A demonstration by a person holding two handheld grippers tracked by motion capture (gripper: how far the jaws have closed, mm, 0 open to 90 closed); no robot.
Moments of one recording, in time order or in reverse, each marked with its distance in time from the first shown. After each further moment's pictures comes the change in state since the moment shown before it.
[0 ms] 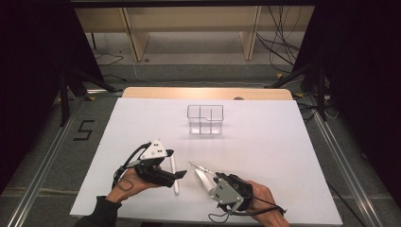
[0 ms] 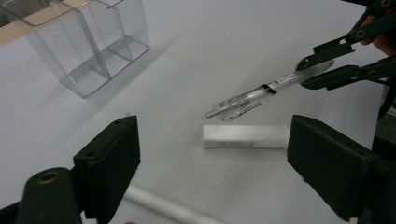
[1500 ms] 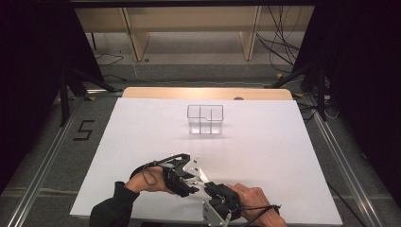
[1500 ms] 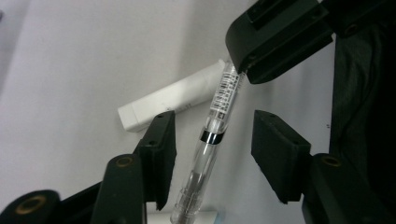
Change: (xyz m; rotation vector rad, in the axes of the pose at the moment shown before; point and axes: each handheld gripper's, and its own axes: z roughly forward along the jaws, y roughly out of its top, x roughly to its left) left arm -0.036 0.021 0.054 0.405 -0.216 0.383; right arm 0.031 0.012 0.004 -0.029 0.020 -0.405
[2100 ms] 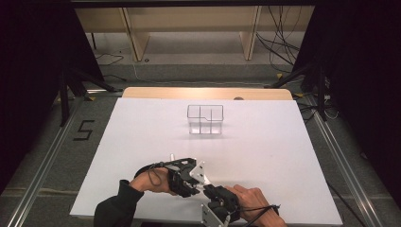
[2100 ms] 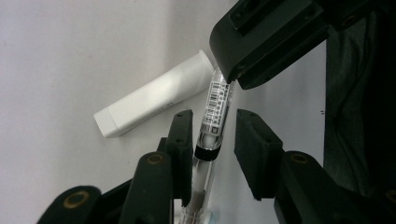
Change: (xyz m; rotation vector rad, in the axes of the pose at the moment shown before) left arm -0.004 0.007 0.011 0.075 -0.037 0.085; right arm 0.005 0.002 0.000 -0.006 0.013 -0.023
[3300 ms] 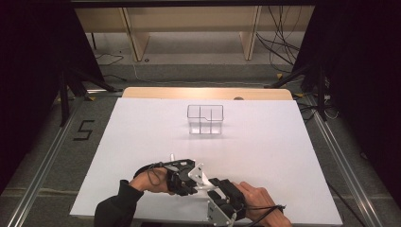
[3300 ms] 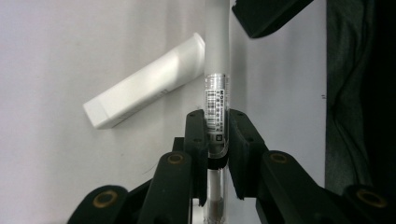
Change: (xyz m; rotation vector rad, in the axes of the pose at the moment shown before) left arm 0.003 -0.008 0.003 0.011 -0.018 0.007; right arm -0.007 -0.012 -0.008 -0.007 -0.019 0.044
